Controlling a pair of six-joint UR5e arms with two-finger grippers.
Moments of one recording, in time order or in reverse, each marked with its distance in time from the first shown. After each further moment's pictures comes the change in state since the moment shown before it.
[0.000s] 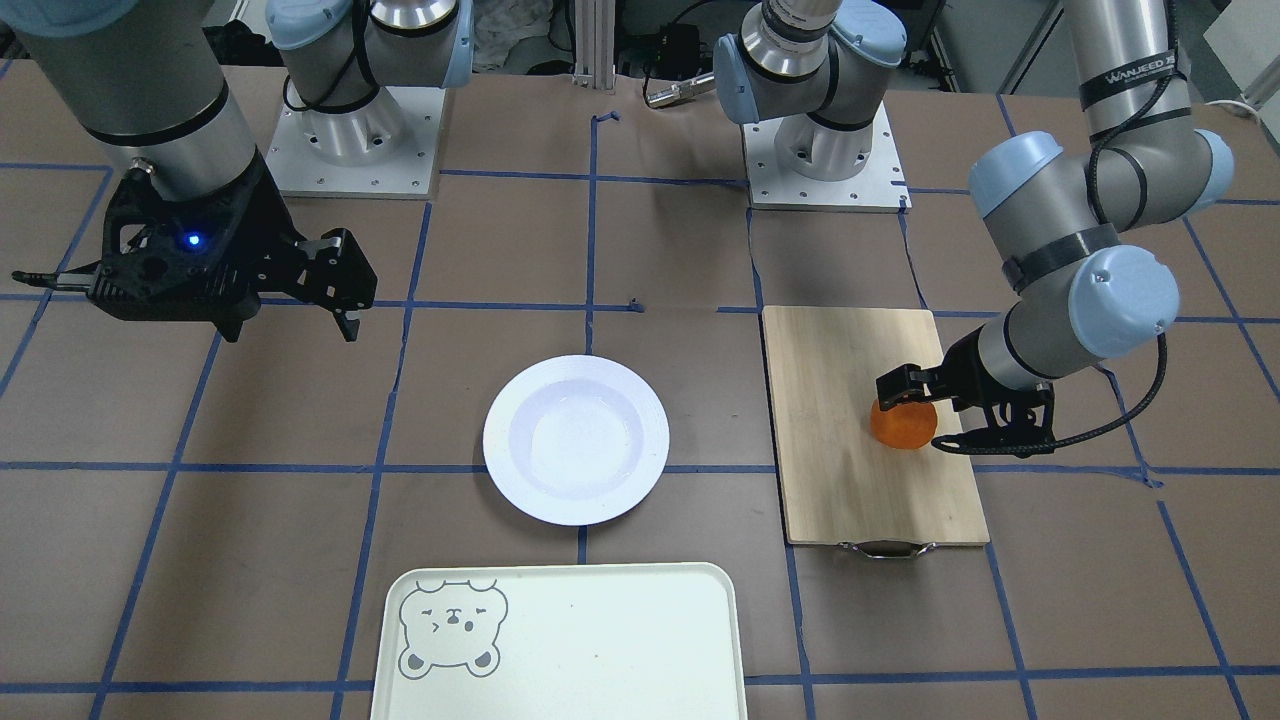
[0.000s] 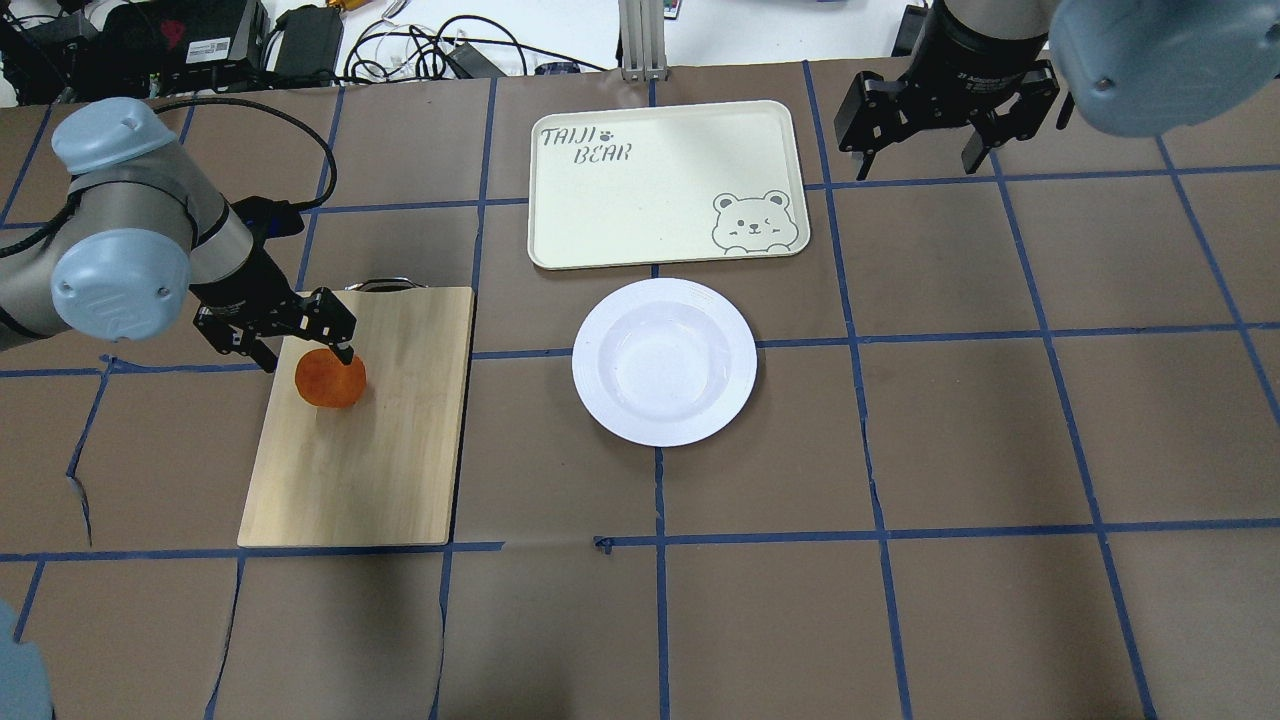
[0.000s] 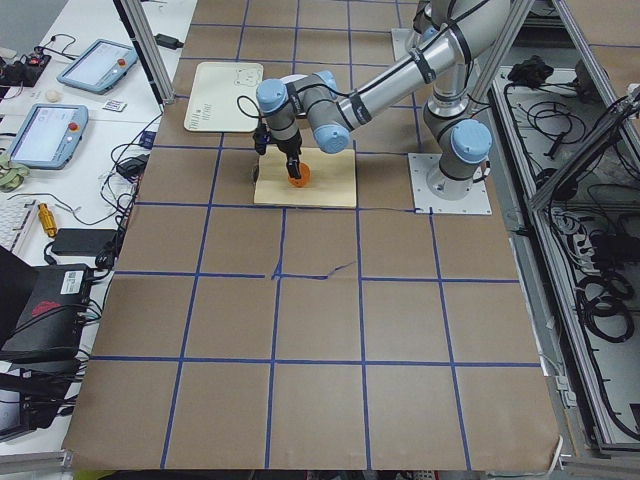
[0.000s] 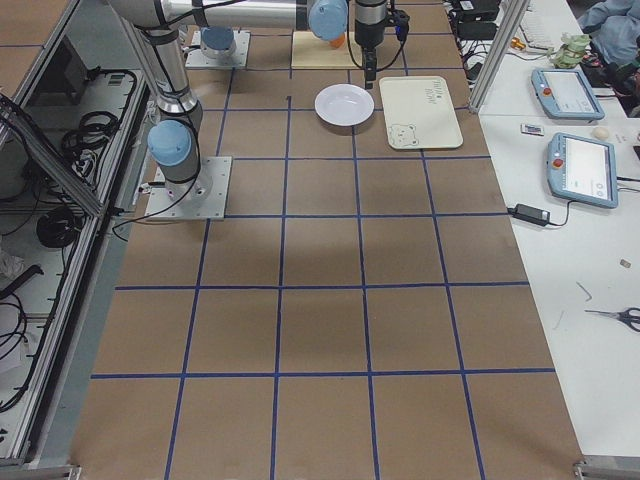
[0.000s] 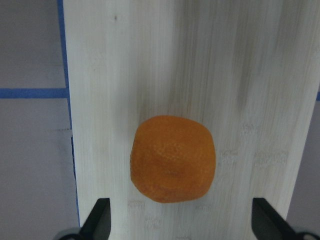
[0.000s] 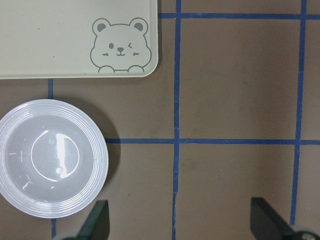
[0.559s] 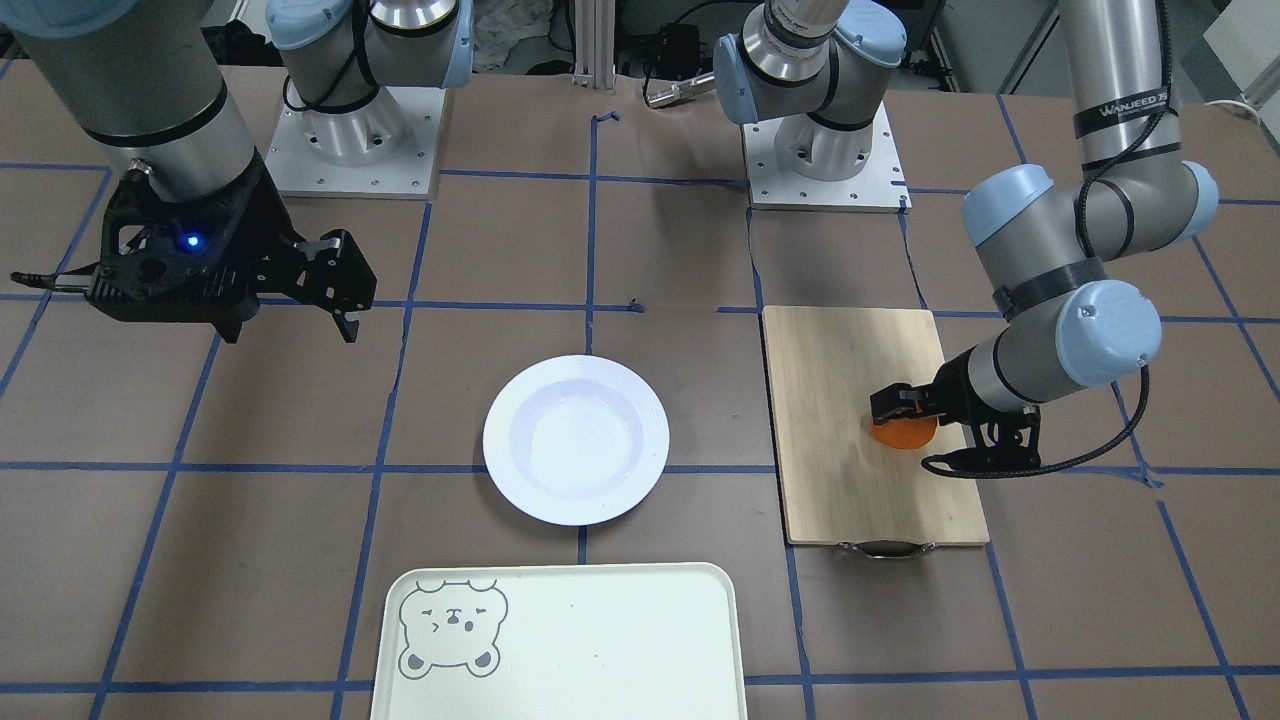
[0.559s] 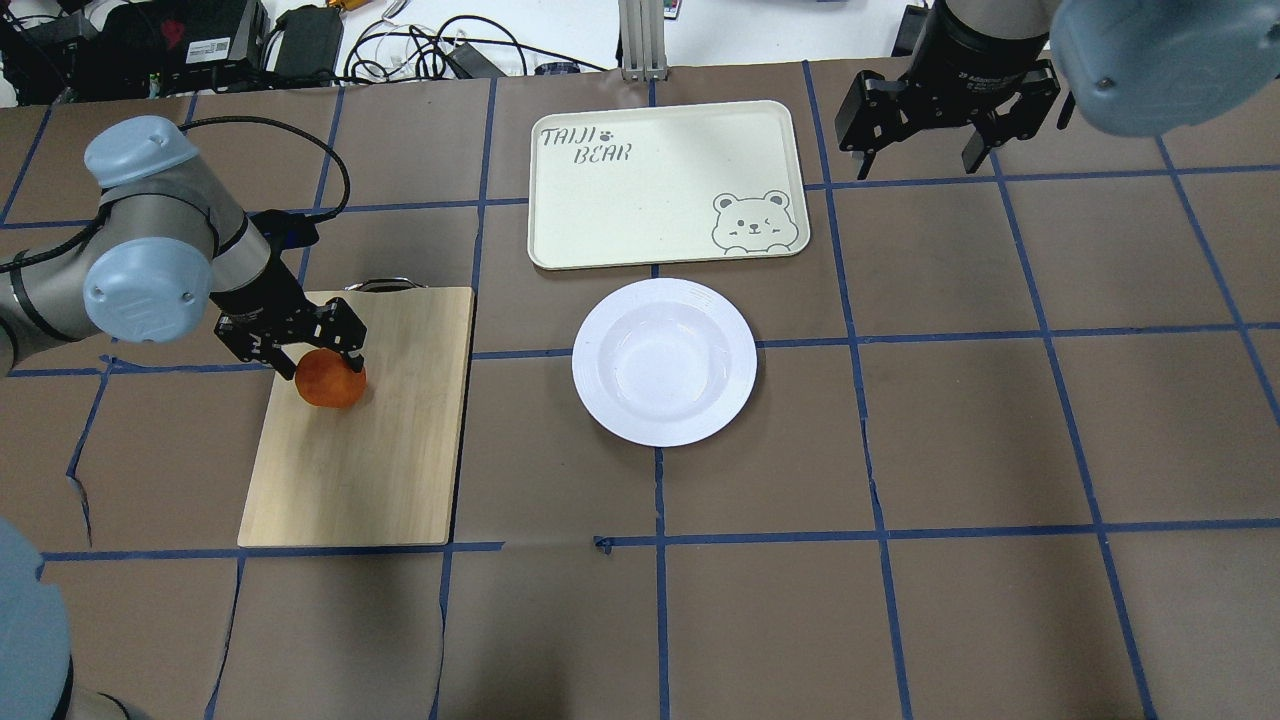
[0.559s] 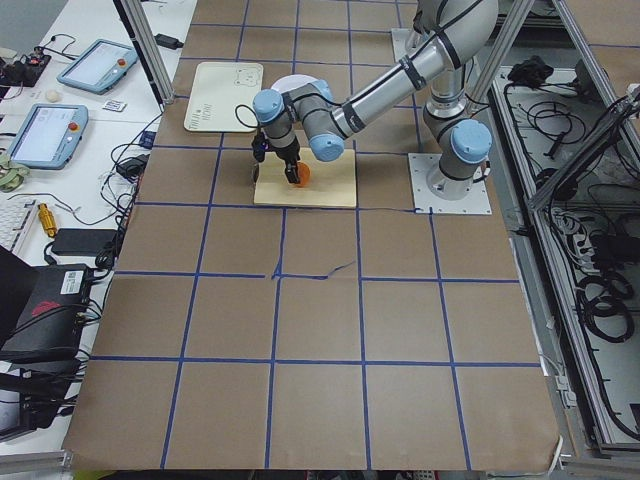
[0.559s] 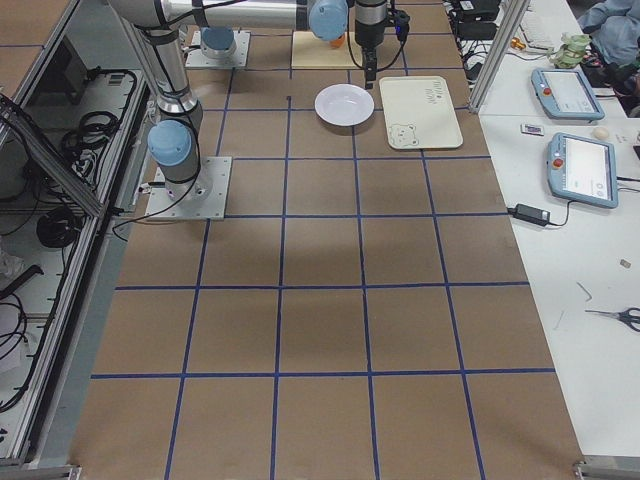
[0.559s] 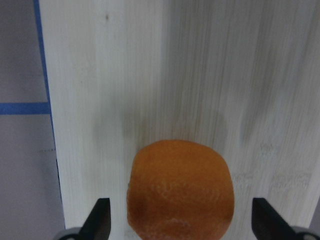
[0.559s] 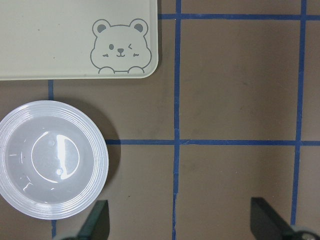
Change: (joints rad) left arm -0.001 -0.054 0.000 0.033 -0.008 0.003; right arm -0.002 0.003 0.000 -0.011 0.002 0.001
